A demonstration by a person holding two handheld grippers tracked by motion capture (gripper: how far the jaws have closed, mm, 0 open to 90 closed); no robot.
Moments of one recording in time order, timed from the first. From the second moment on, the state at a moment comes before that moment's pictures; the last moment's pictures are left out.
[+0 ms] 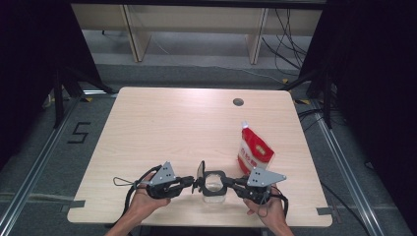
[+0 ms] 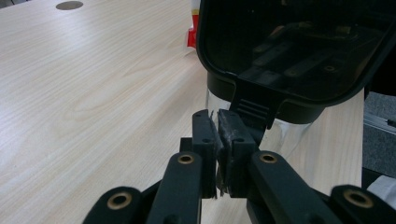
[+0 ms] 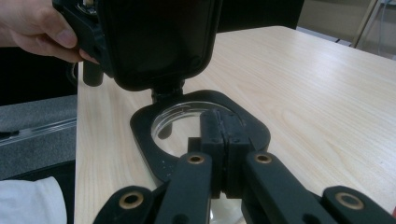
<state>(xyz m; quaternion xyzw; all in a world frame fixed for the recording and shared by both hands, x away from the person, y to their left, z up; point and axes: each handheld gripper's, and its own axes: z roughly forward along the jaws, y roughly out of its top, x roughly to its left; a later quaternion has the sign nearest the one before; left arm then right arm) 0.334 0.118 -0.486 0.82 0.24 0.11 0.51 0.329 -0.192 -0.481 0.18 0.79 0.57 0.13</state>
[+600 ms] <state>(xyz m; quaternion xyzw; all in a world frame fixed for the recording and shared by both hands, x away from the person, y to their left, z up) 0.317 0.138 -0.481 0.82 0.25 0.11 0.51 0.321 -0.201 -0.475 0.20 0.80 0.55 0.15</state>
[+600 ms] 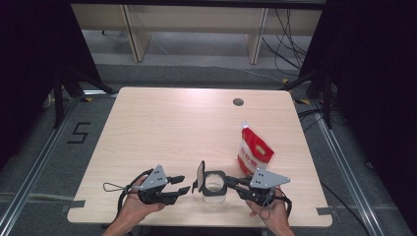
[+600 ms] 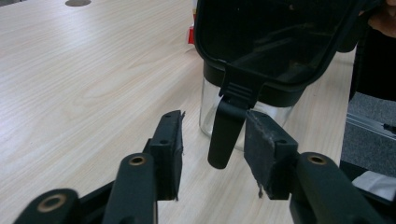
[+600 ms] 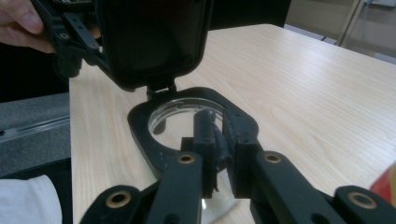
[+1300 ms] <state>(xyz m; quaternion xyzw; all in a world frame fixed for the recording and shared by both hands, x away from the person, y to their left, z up) 0.298 0.141 -0.483 0.83 0.28 0.11 0.47 0.308 -0.219 -0.476 0.28 0.79 0.52 0.15</state>
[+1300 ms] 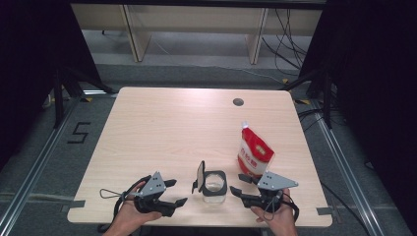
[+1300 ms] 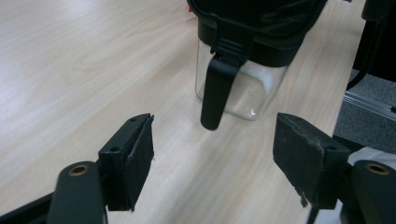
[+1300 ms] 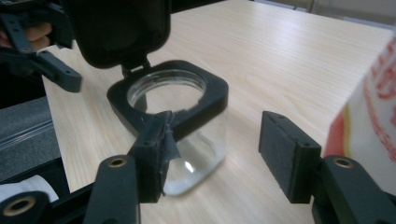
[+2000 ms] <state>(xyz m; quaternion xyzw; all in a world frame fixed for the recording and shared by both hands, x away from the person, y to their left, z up) 0.284 0.140 -0.491 0.85 0.29 0.13 0.42 0.290 -0.259 -0.484 0.38 0.77 0.48 0.19</state>
